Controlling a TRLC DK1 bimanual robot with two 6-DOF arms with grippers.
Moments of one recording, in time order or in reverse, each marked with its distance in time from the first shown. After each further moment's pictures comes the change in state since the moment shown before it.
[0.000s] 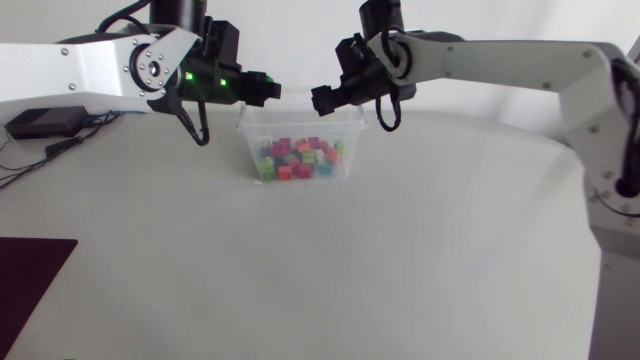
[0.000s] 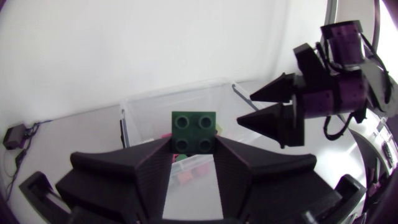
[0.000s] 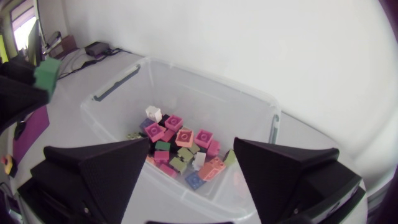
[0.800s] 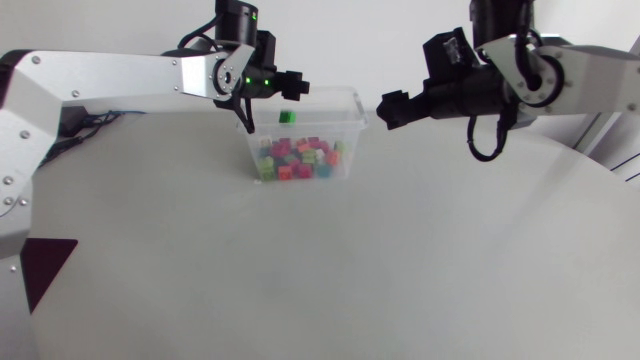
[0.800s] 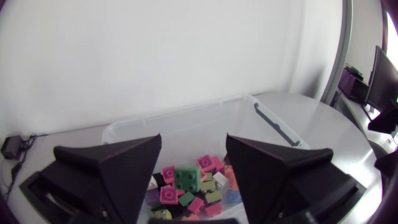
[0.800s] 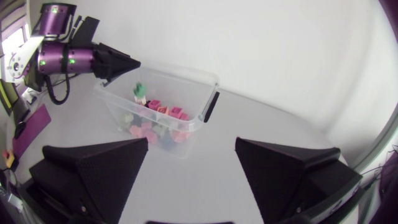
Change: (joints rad) left arm -0.027 0.365 0.347 0.085 -0.095 0.005; right arm -0.118 -0.575 -0.644 0.141 0.022 -0.006
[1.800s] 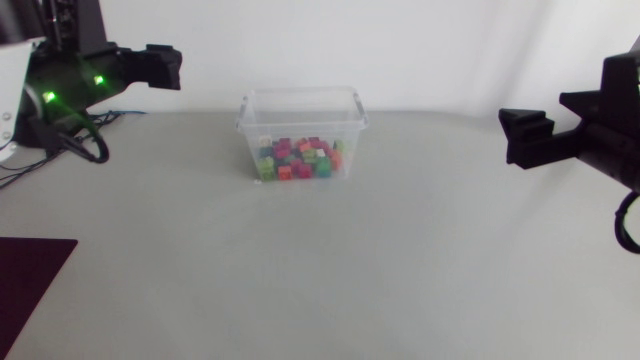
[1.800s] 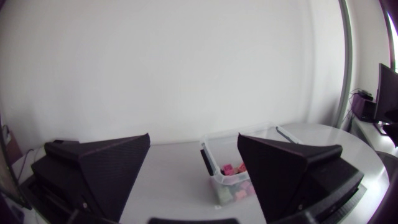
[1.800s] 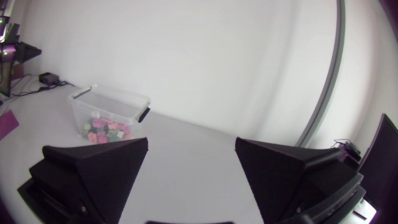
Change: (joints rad) left arm 0.217 -0.875 -0.793 0.184 -0.007 0.071; right arm -0.098 -0.757 -0.493 0.051 0.254 -0.107
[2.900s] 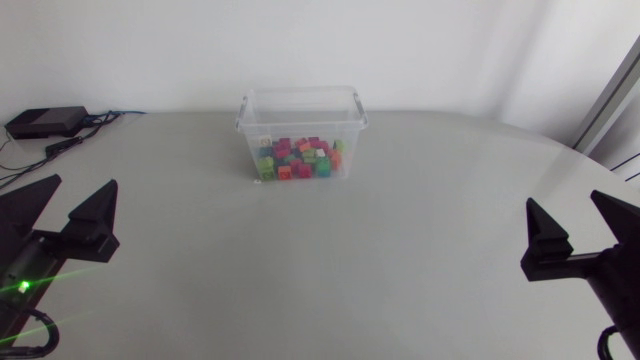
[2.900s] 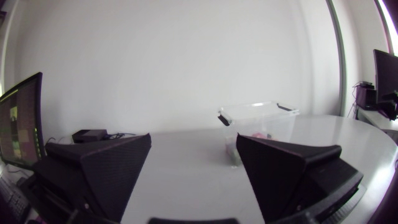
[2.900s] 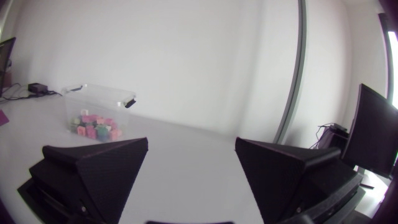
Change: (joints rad) left arm 0.108 -0.938 -0.754 -0.055 0.025 0.043; right arm -0.099 -0.650 -0.533 0.053 -0.003 0.025
